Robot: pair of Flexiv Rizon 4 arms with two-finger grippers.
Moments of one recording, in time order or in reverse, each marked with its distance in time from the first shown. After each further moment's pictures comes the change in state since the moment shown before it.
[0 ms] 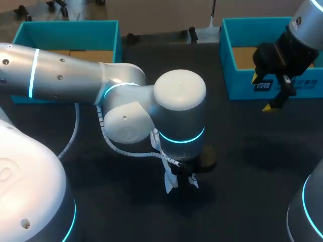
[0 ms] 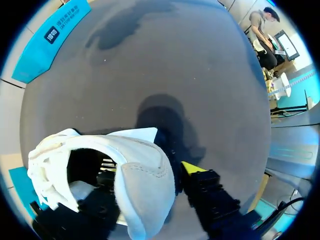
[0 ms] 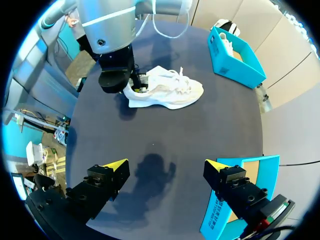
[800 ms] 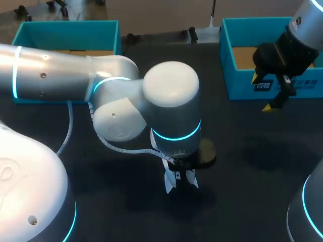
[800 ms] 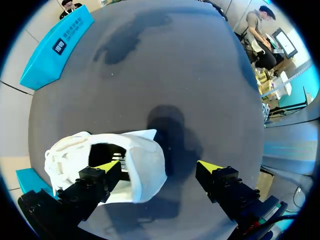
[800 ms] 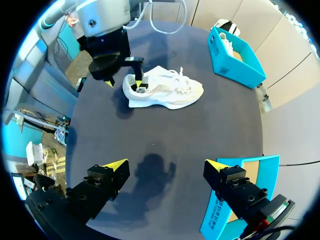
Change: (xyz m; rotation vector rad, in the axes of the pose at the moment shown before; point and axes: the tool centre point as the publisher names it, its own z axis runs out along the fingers) left arm 0.004 0.000 -0.033 0.046 -0.046 0.025; right arm 0.000 0.000 0.000 0.000 0.000 0.000
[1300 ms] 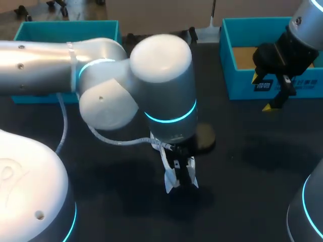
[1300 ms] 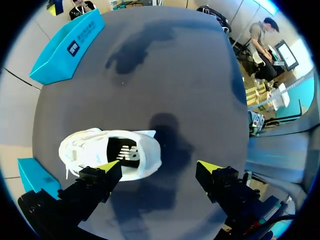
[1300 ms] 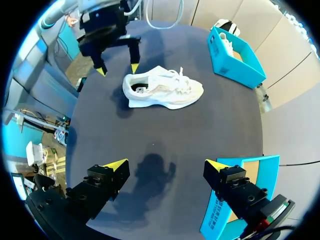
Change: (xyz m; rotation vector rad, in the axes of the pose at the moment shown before) left arm 0.001 -0.002 -0.056 0.034 0.003 -0.071; right arm 0.000 0.000 0.000 0.000 0.000 0.000
